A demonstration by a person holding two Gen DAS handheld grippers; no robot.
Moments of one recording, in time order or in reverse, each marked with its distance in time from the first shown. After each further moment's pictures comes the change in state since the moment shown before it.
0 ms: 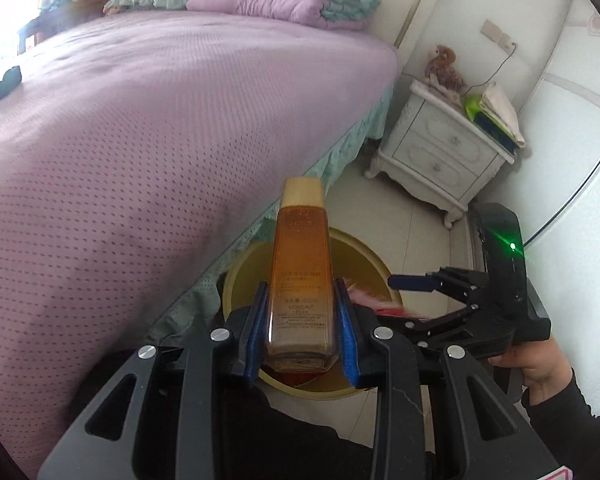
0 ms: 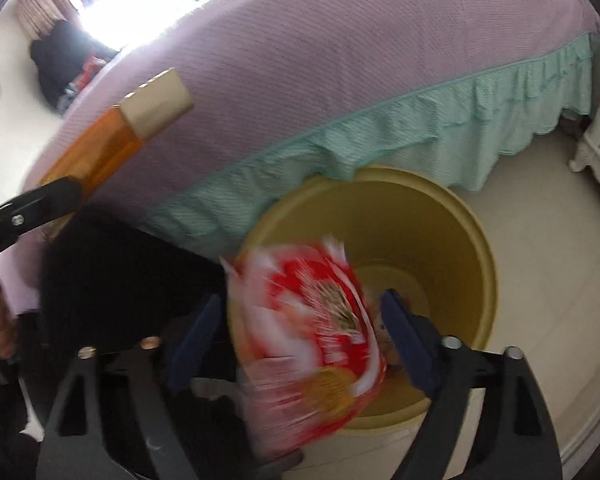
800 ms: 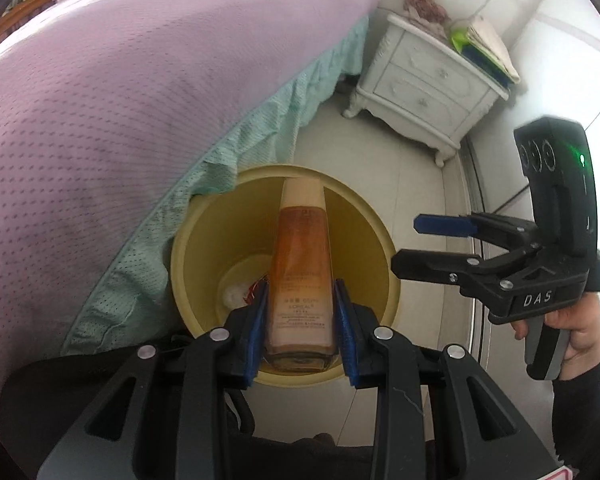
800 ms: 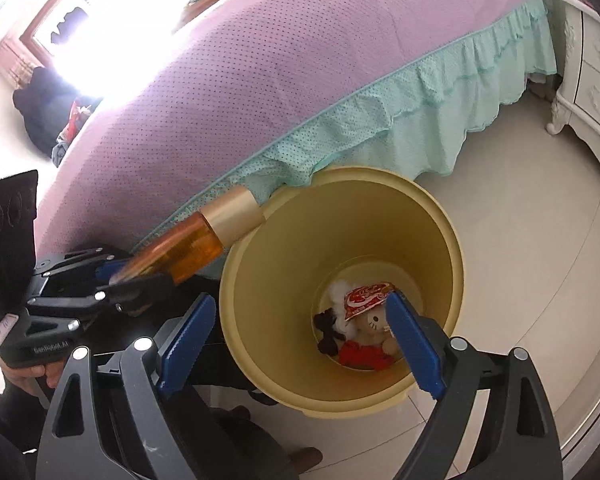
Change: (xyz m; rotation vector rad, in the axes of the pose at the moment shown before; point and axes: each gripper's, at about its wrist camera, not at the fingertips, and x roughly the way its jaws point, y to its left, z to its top) left arm 0.074 -0.038 -0.012 0.114 0.199 -0.036; right arm -0.034 -0.041 -0.016 0.154 -0.055 0.047
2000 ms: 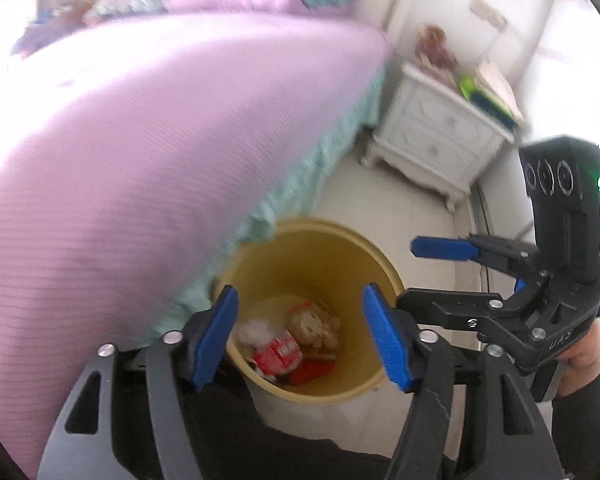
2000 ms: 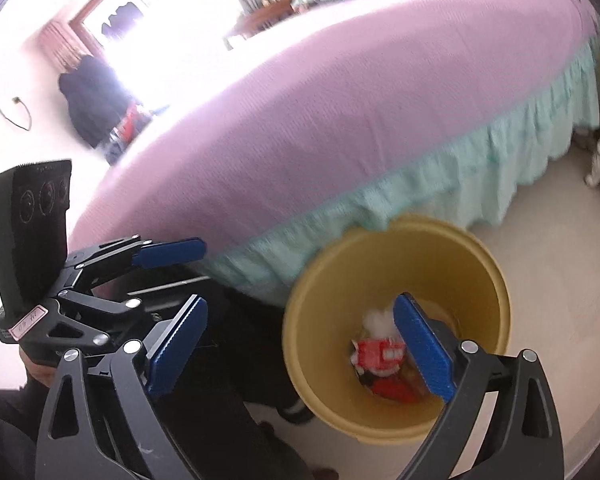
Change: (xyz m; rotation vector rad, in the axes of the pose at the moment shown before) left arm -0.071 0.021 0.003 -0.055 -0.198 0.072; right arm -0.023 0.073 0.028 -0.145 -0.121 0.118
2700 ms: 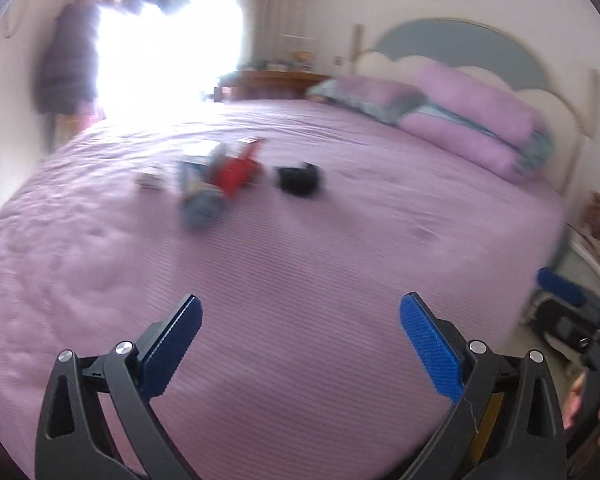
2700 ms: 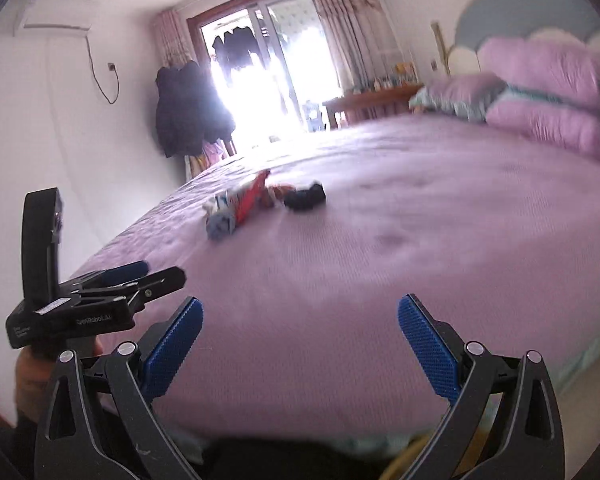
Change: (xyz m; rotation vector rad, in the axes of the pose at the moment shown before) left arm -0.190 0.170 -0.002 -0.387 -0.375 0.594; right arm 0.048 0.192 0.110 -0.378 -0.270 0.124
